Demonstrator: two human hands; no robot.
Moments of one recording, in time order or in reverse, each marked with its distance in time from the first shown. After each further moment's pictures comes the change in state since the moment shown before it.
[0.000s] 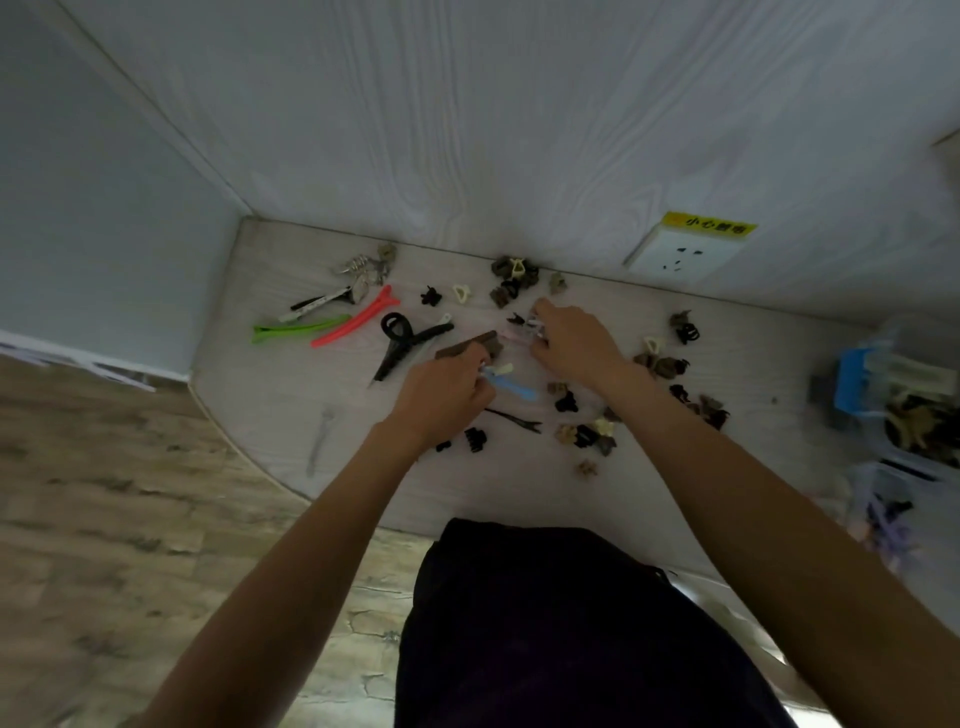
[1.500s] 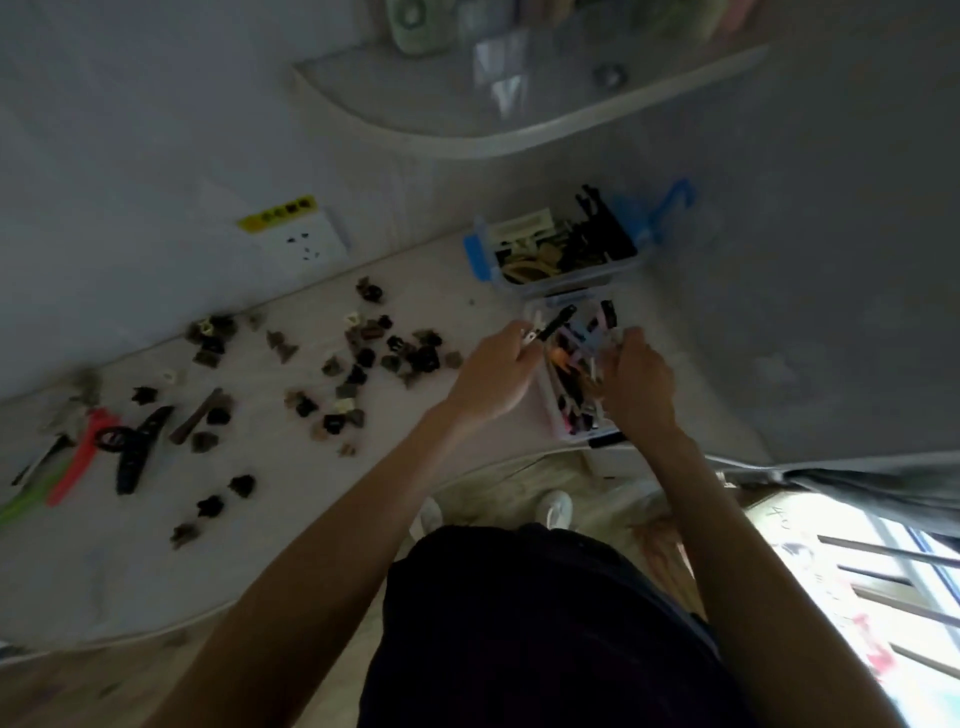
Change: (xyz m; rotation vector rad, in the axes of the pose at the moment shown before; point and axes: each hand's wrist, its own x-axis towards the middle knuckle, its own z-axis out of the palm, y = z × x) left_hand -0.020 0.327 0.082 -0.415 -0.410 0.351; right_hand -0.324 0.185 0.000 0.387 0.634 0.893
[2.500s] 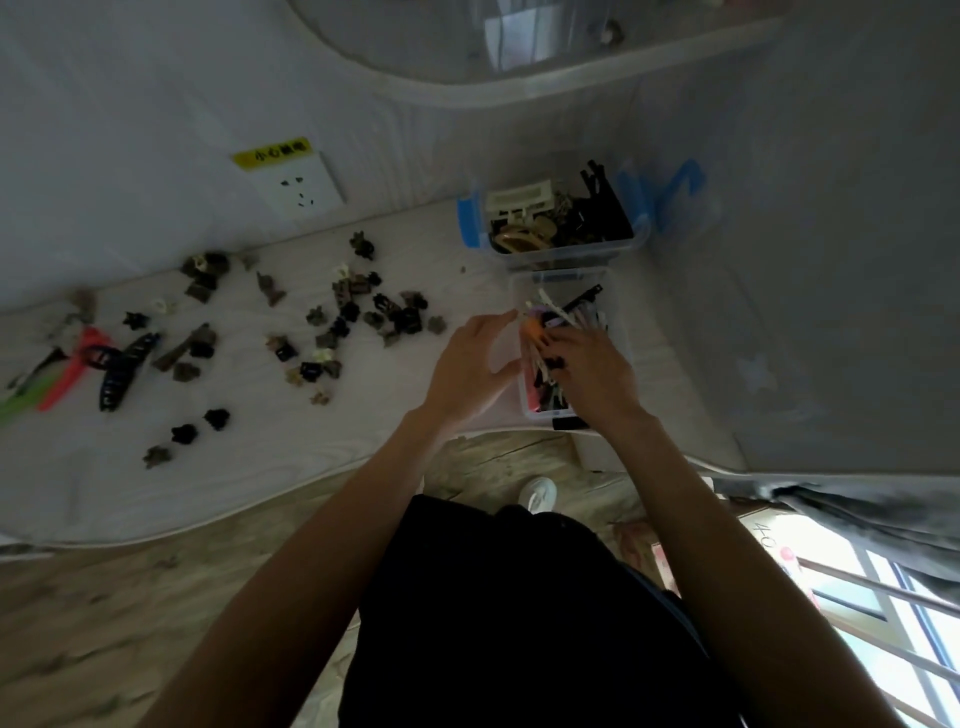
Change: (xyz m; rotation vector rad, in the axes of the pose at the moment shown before) left_hand -0.003 -0.037 0.050 0.161 0.268 0.056; right_hand 0.024 0.035 0.025 -0.138 -0.253 -0.505
